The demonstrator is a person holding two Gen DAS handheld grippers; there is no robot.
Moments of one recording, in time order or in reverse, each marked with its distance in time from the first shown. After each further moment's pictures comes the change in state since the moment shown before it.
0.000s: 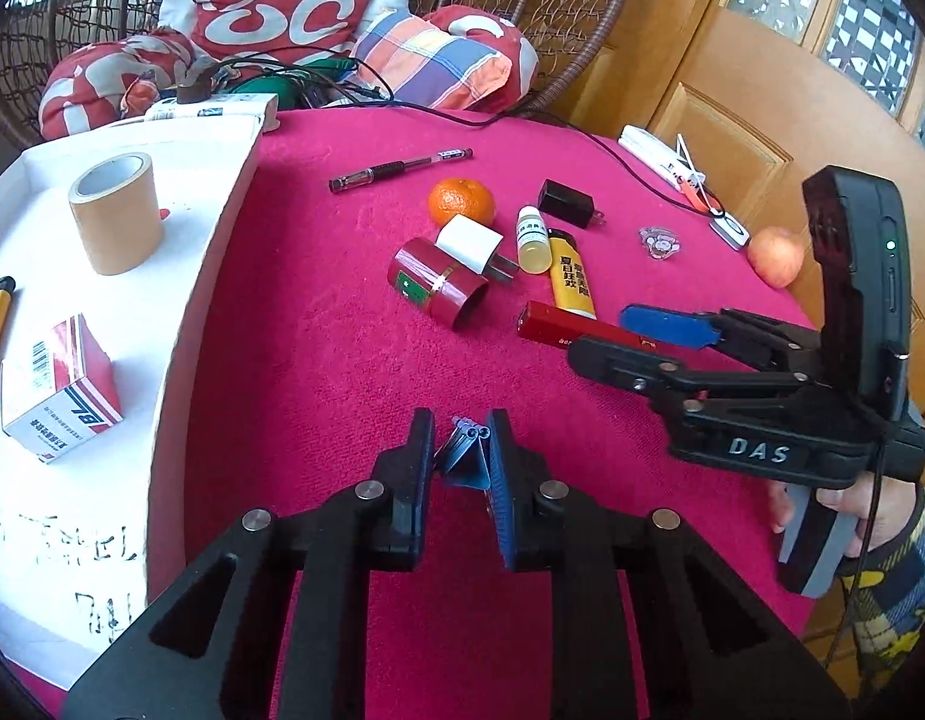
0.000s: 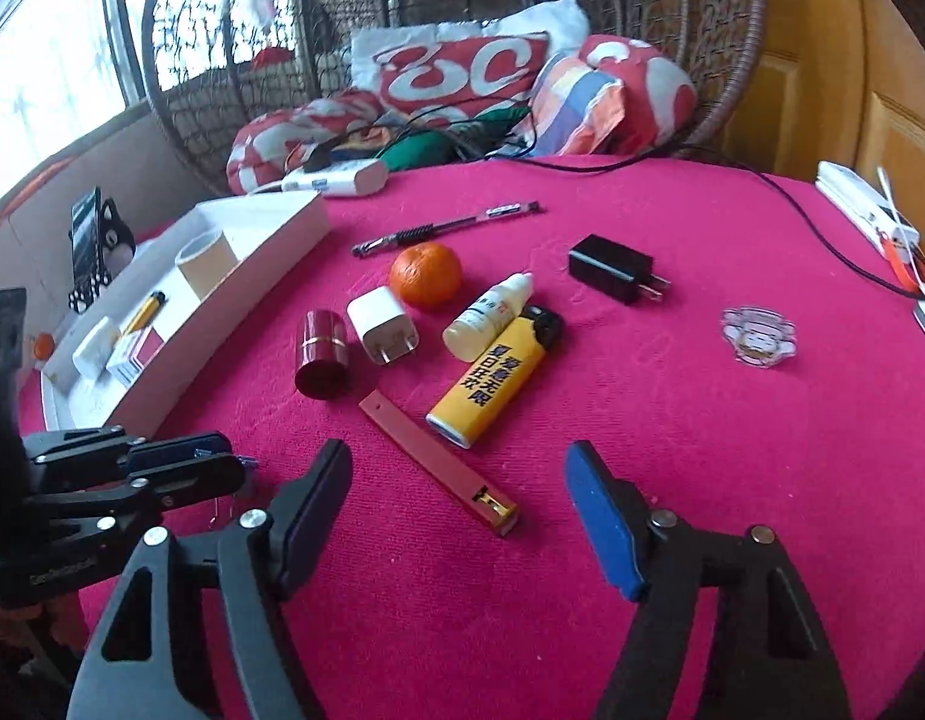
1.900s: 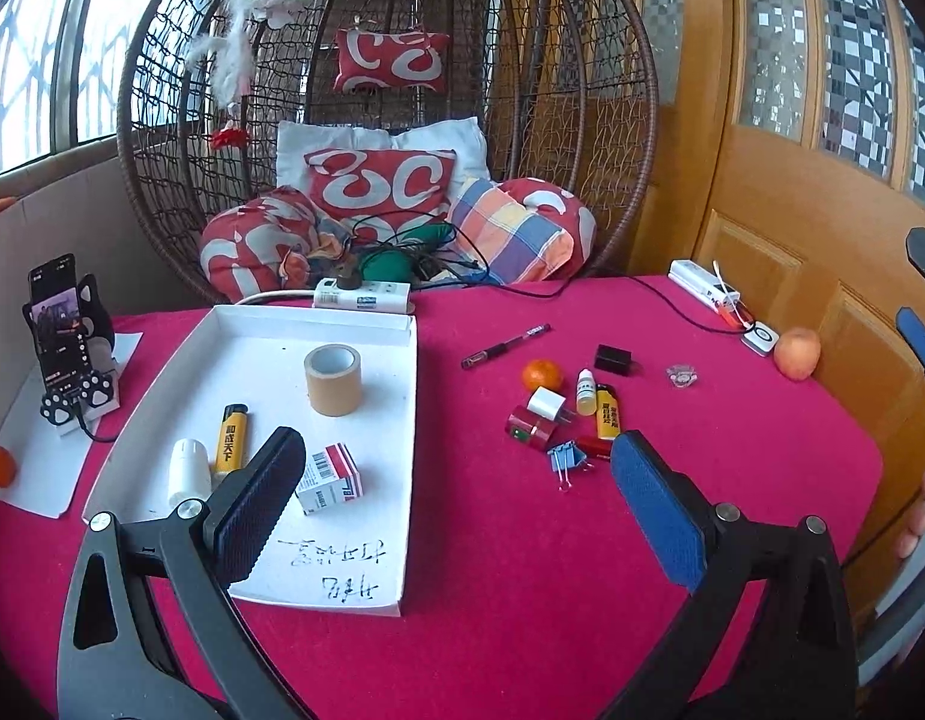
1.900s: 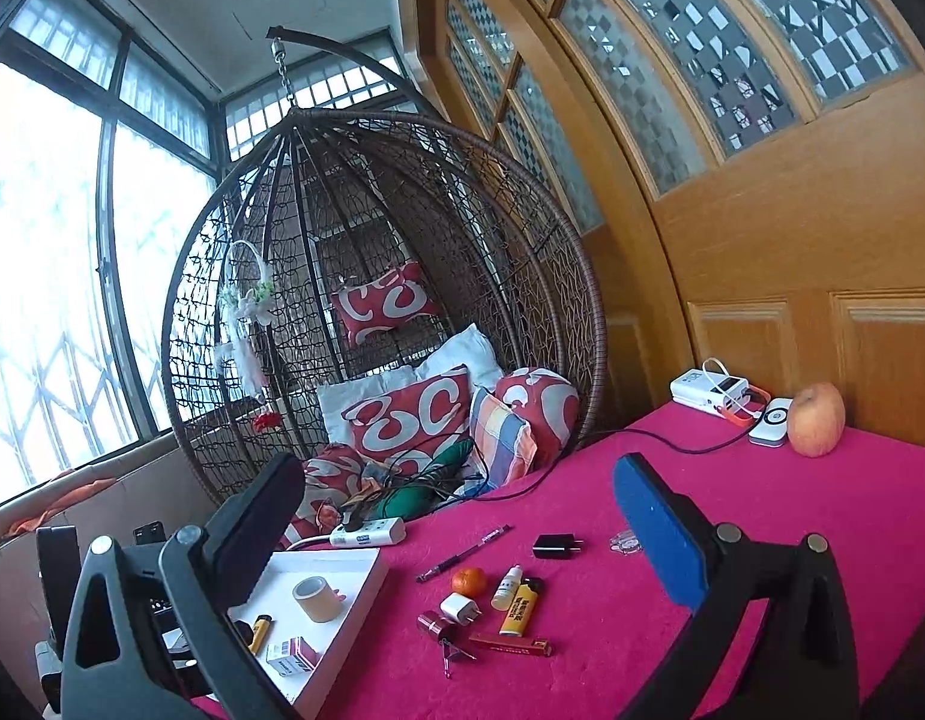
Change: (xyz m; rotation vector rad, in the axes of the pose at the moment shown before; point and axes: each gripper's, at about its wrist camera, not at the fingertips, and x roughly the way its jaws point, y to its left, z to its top) left arm -0.160 -0.011 0.004 0.039 -0.314 0.252; right arm -0.222 0.036 -0.028 0.367 -0.826 -0.147
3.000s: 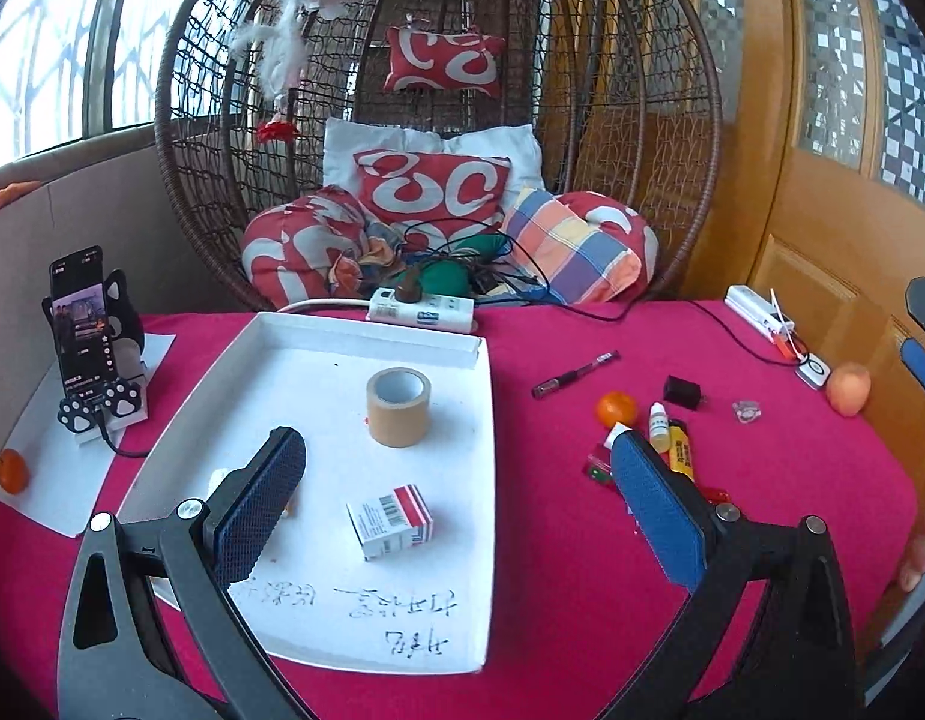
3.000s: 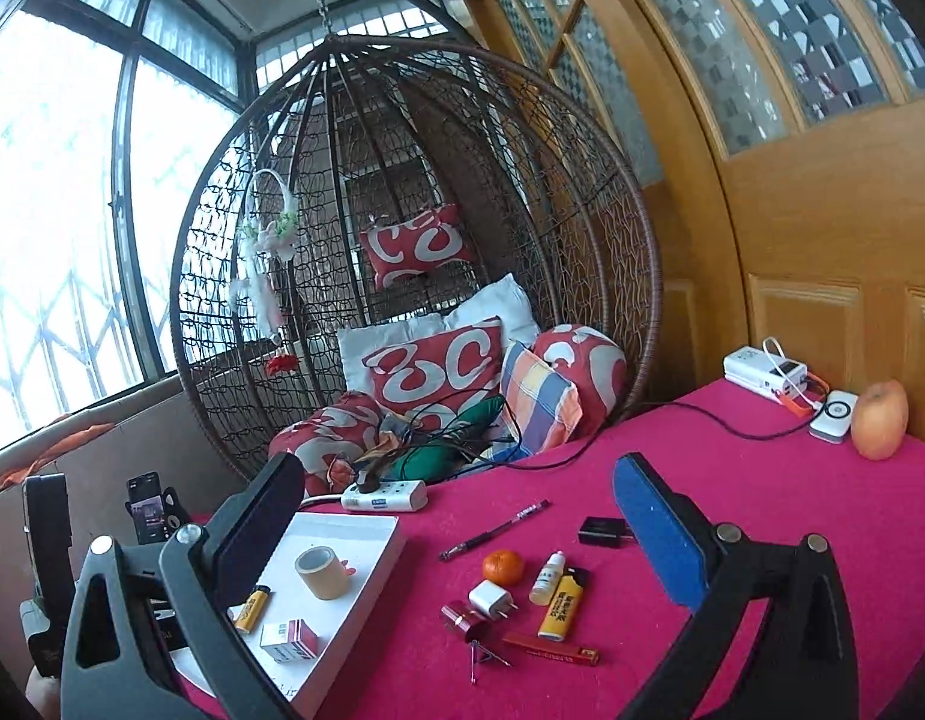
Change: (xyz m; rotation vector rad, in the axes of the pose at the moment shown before) left arm 0.029 0.040 0.015 -0.046 -0.017 0.079; right arm 0.060 0.031 -0.014 -0.065 0.144 0.039
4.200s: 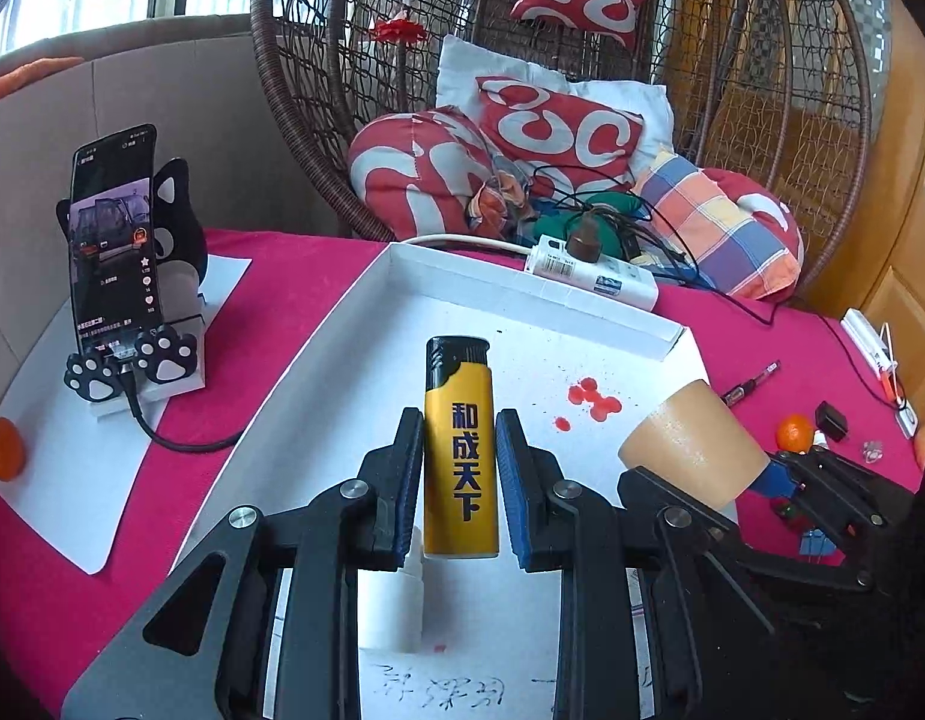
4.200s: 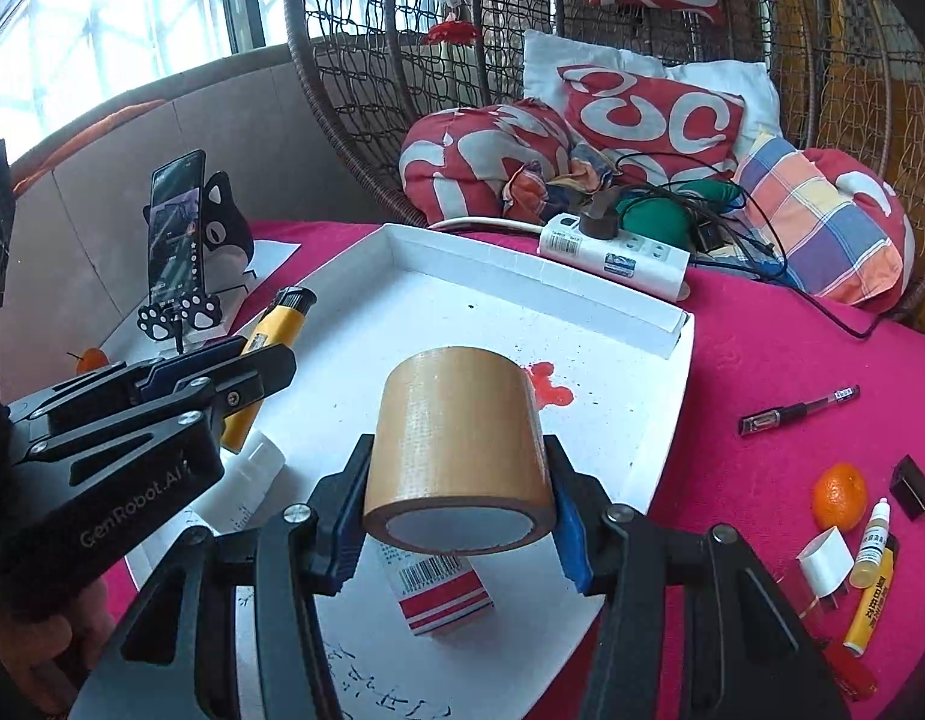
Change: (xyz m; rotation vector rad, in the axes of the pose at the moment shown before) left arm 0.092 0.128 0.004 -0.160 0.137 0.143; right arm 0.197 0.169 -0.123 -0.367 0.614 0.244
